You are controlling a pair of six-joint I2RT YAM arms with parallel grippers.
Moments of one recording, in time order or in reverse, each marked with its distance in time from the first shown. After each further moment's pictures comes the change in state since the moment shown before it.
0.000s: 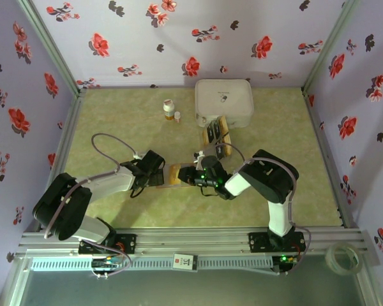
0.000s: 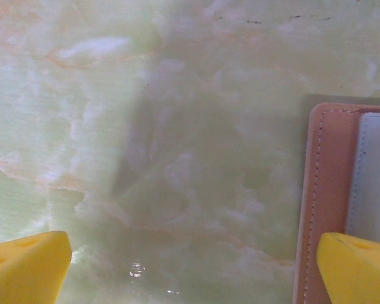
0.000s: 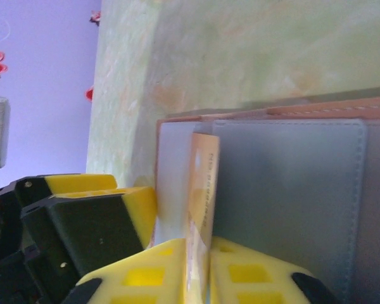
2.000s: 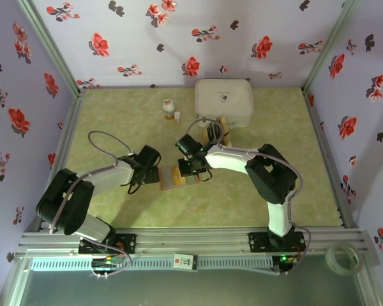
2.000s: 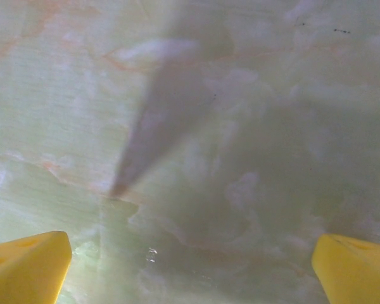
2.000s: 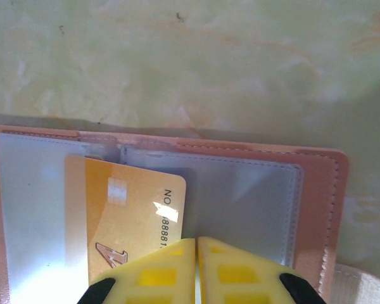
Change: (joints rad) left arm 0.089 0.045 0.050 -0.083 0.012 0.009; right arm 0.032 0.003 0.640 -1.345 0.281 -0.457
